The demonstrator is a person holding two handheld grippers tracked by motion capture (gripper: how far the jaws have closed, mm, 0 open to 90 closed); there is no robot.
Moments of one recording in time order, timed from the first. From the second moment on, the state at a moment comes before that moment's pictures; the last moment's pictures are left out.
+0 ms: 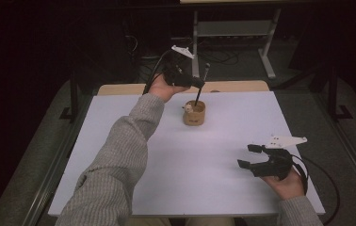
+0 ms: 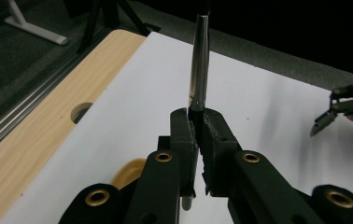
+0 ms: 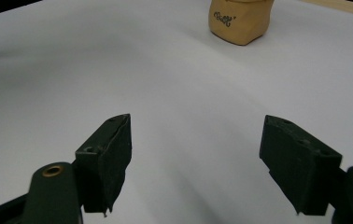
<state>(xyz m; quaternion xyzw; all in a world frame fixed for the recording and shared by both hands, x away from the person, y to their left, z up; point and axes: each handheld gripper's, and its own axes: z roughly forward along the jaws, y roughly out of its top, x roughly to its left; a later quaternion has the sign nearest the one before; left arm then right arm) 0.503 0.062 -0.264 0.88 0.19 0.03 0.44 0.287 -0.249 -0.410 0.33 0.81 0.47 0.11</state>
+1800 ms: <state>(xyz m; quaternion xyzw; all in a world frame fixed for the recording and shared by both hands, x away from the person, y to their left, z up) 0.543 0.049 -0.313 0.87 0.26 0.03 0.43 0.288 -0.251 -0.414 0.33 0.81 0.47 0.11</state>
